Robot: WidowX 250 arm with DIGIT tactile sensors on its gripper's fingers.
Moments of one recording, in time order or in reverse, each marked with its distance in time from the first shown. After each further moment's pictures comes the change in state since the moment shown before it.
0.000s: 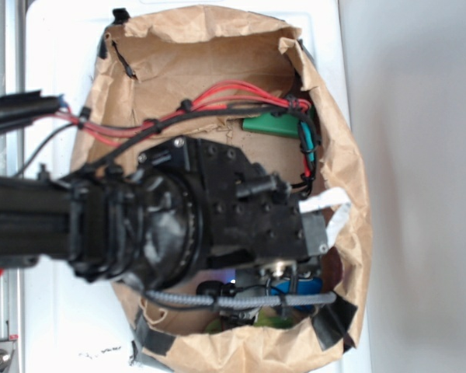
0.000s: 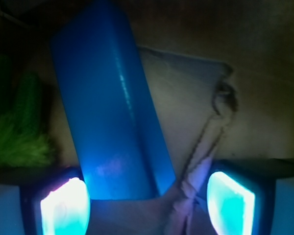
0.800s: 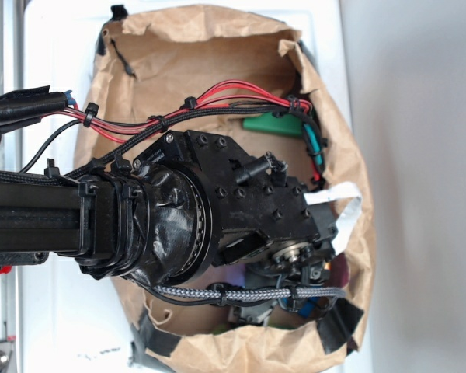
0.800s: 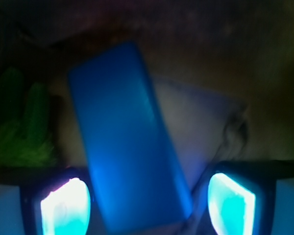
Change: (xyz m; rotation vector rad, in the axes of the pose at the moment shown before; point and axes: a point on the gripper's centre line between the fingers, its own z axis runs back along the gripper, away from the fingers) arm 0.012 -0.013 -0.003 -0.046 -0.081 -0.095
